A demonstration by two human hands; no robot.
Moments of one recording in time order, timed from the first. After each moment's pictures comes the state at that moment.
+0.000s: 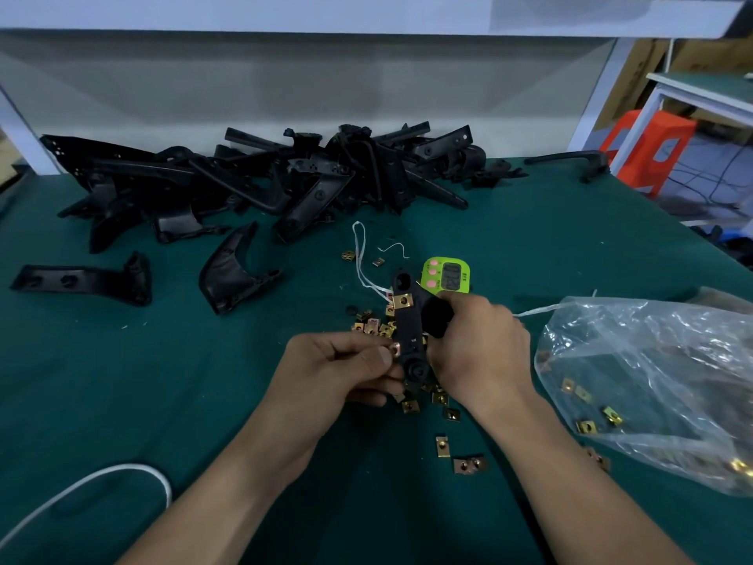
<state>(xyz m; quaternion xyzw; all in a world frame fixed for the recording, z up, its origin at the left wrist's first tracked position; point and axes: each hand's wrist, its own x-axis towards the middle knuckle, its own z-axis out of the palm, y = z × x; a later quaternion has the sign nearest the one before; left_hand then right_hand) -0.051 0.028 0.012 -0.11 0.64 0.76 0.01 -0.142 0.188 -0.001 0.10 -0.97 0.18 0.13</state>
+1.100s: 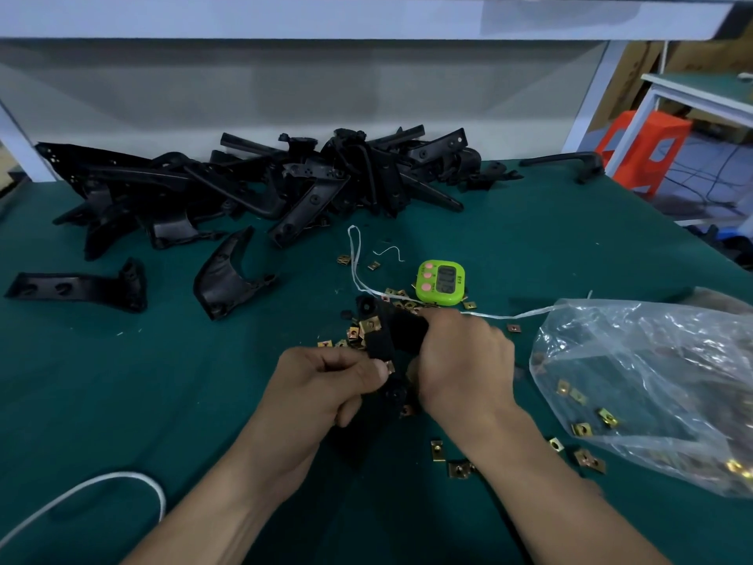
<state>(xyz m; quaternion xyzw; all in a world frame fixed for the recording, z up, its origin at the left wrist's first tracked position) -0.046 0.028 0.009 -0.07 0.68 0.73 0.00 -0.124 0.177 0.006 0.12 -0.98 0.11 0.09</state>
